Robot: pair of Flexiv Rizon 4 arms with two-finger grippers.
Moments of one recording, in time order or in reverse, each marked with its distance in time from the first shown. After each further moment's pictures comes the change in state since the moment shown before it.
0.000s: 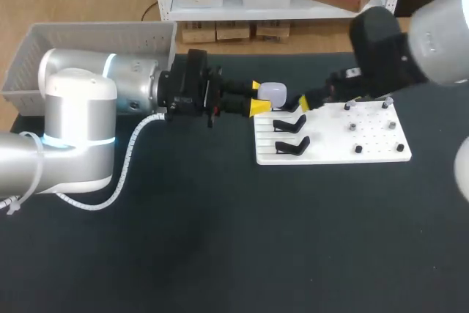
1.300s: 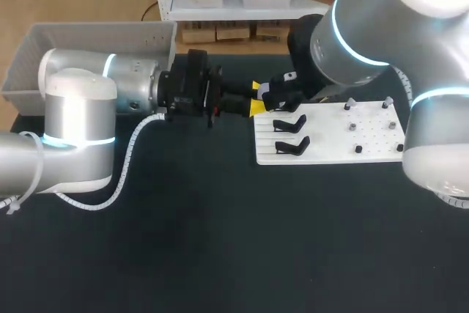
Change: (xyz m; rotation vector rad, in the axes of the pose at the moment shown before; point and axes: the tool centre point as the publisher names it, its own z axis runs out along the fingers) left arm 0.000 0.000 0.000 0.000 0.000 0.000; right arm -0.021 -0.005 0.065 0.281 0.060 0.062
